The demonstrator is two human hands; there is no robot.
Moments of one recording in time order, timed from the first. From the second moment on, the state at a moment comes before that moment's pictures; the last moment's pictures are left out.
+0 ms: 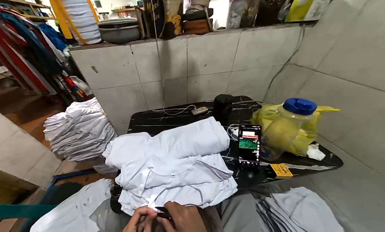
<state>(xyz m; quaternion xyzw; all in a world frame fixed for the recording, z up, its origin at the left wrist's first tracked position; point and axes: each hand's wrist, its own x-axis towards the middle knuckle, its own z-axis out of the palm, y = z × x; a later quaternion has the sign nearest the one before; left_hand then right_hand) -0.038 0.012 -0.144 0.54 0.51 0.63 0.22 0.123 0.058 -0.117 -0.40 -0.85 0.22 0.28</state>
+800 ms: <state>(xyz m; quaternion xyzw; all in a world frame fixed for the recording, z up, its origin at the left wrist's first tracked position) -0.049 0.008 -0.125 0.54 0.47 0.64 0.27 0.099 0.072 -0.152 -0.33 -0.75 0.32 0.47</state>
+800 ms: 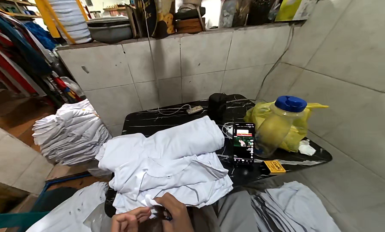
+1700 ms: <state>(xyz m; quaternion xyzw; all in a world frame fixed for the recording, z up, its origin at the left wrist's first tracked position) -0.071 0.002 -0.133 0.60 0.56 0.57 0.10 0.116 0.082 -0.158 -0.30 -0.64 0.57 0.42</state>
